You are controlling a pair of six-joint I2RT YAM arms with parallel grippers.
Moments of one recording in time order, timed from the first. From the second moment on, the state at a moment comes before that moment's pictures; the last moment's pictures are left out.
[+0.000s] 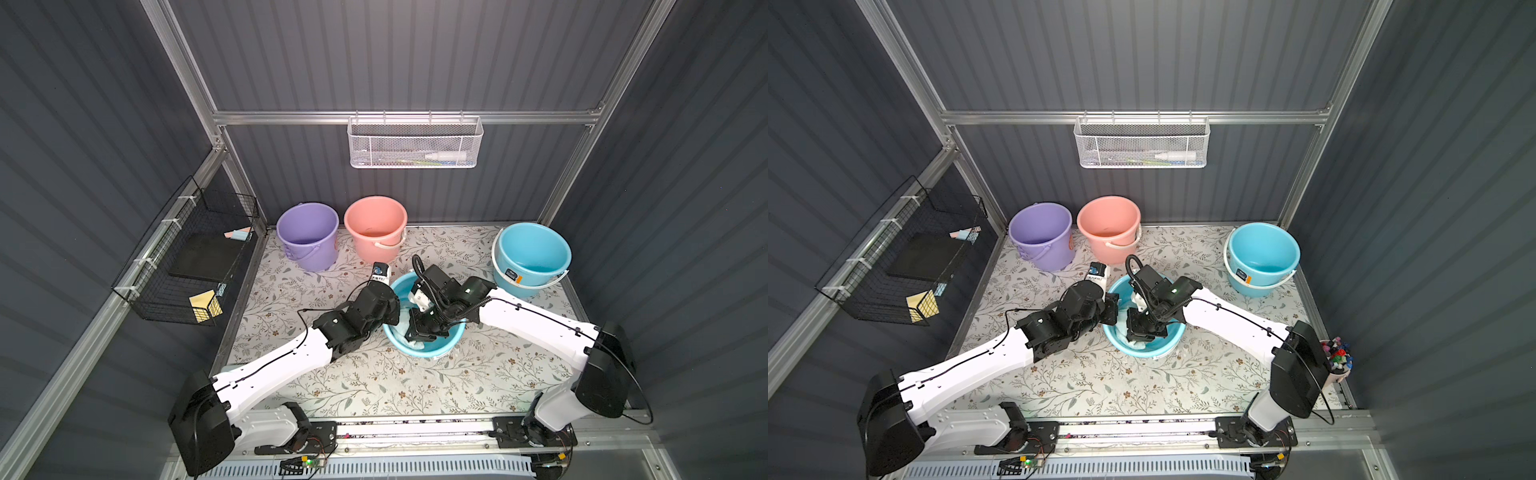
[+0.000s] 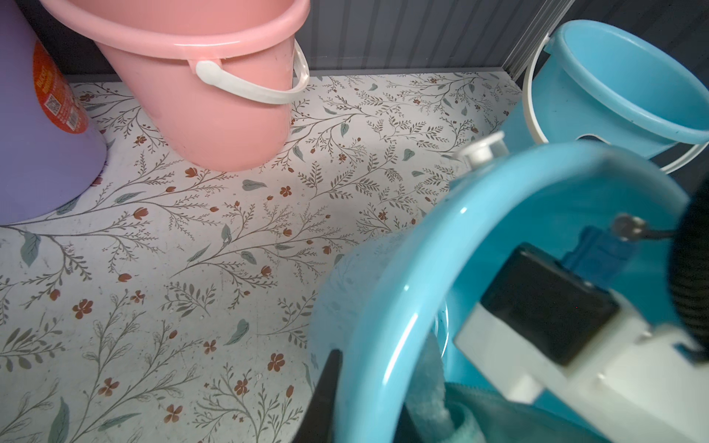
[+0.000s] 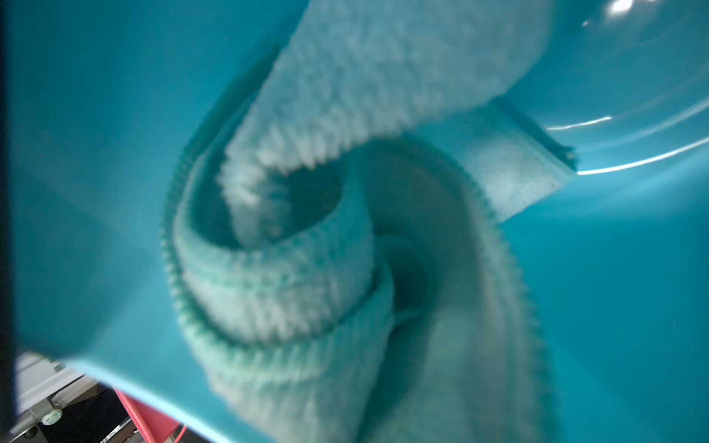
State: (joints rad) left arm -0.85 1.24 0.94 -0.30 -0.33 -0.47; right arm 0.88 1.57 1.27 -0.81 -0.42 0.82
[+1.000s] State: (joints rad) left arm -0.83 1.26 0.94 -0.32 -0.39 -0.47; right arm 0.90 1.94 1.34 -0.66 -0.11 0.93
